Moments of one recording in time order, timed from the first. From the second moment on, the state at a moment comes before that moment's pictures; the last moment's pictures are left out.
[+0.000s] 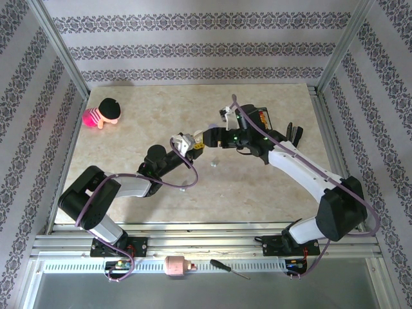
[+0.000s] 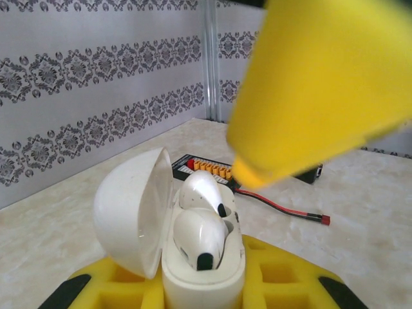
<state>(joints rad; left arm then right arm) -0.55 1.58 0.55 1.04 0.31 0.09 0.52 1.43 1.14 -0.31 -0.47 0.52</state>
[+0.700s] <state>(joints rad) -0.55 1.48 0.52 0.99 0.36 0.27 0.53 1.55 1.26 -0.33 -0.47 0.58</state>
